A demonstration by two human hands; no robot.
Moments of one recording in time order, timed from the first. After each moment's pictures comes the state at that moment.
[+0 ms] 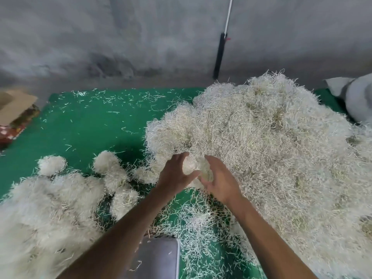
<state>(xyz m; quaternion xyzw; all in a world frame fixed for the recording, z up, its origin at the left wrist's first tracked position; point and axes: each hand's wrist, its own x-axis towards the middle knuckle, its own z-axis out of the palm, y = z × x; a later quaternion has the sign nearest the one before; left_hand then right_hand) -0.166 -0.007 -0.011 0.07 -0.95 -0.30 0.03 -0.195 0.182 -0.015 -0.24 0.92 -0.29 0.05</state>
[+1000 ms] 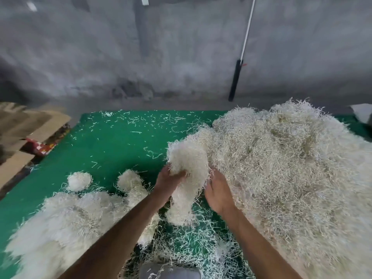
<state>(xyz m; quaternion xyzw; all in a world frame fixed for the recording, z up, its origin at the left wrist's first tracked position) -0.161 -0.095 0.032 0.25 -0.75 -0.61 0.03 -0.206 0.086 -0.001 -0.20 0.90 -0.38 0.05</state>
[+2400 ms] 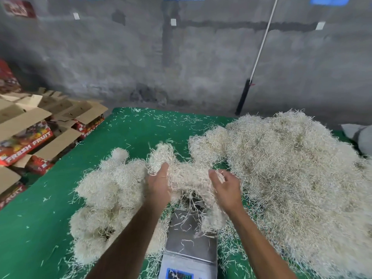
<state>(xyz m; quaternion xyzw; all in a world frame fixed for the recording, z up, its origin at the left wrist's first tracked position) 0.056 -0.100 0.075 0.39 -0.44 -0.79 0.19 0.000 0.071 0.067 -0.09 0.80 -0.59 0.04</state>
